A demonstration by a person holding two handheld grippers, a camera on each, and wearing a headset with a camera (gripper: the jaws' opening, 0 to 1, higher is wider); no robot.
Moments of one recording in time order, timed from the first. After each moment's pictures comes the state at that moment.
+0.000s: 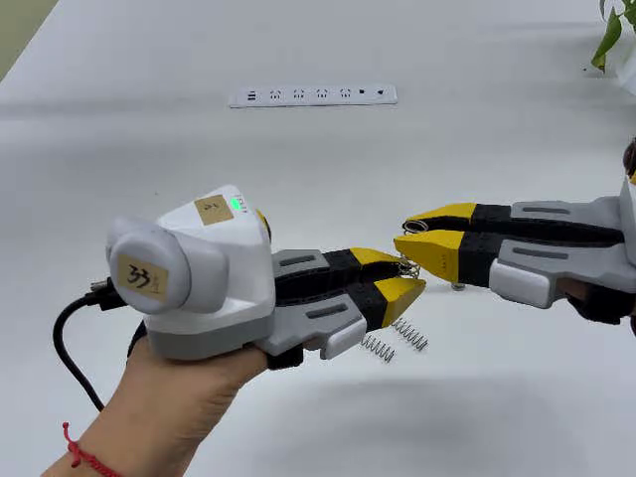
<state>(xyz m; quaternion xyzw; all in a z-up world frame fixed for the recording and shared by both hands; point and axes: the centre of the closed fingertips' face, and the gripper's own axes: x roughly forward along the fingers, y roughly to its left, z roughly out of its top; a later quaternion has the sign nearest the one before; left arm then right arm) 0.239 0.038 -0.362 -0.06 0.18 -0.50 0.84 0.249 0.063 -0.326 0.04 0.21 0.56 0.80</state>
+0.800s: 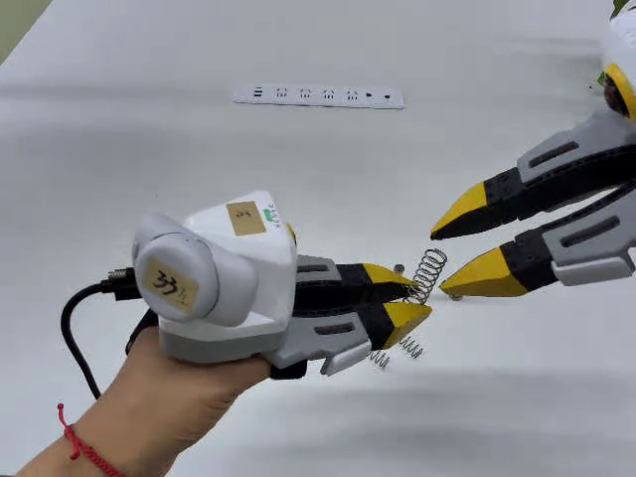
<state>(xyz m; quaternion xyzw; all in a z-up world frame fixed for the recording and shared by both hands) 0.230 0.032 -0.374 0.00 0.18 -0.53 0.83 0.229 0.050 -0.337 -0.29 0.27 0.72 0.57</state>
